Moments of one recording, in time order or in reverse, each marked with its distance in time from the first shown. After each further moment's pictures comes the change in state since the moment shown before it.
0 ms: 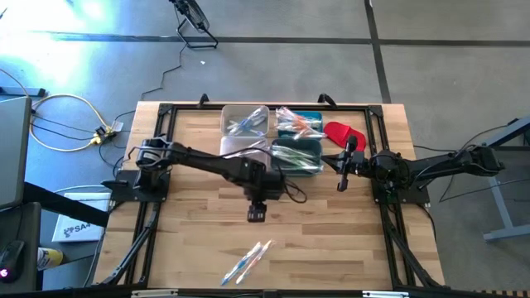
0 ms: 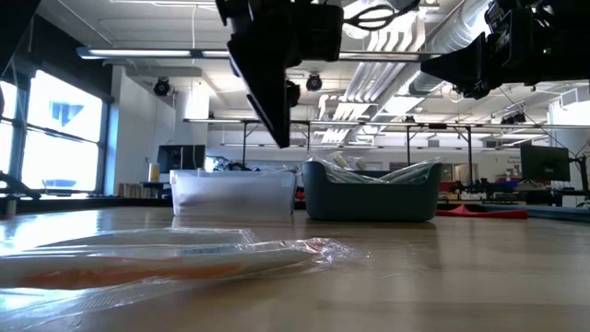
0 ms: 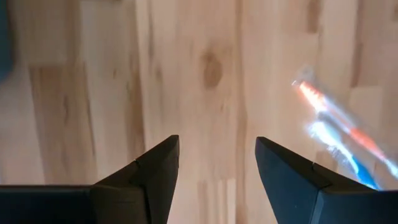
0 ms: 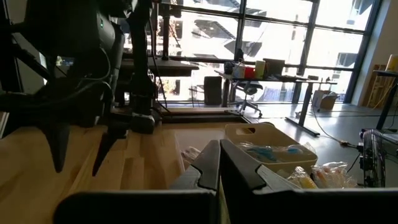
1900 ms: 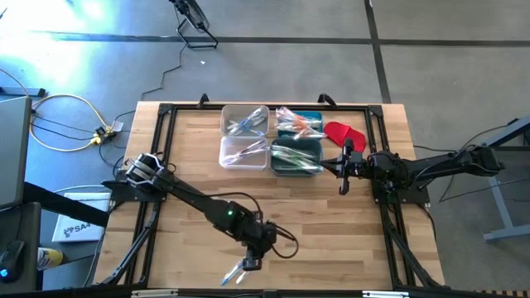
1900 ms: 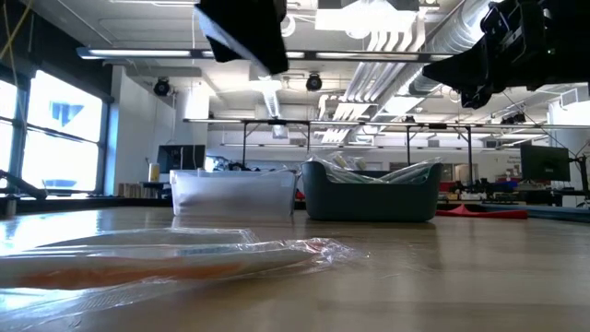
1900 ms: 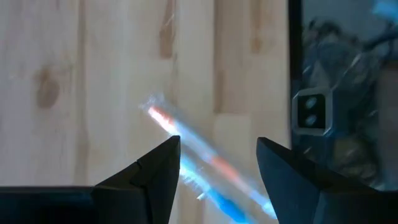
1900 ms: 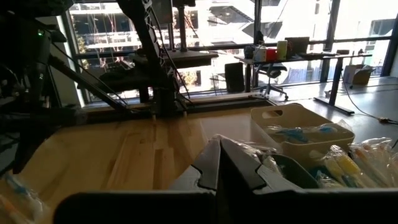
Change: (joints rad) left arm -0.340 0.000 -0.001 0.228 -0.124 -0.379; right arm 0.000 0.000 0.000 -0.052 -0.080 0.138
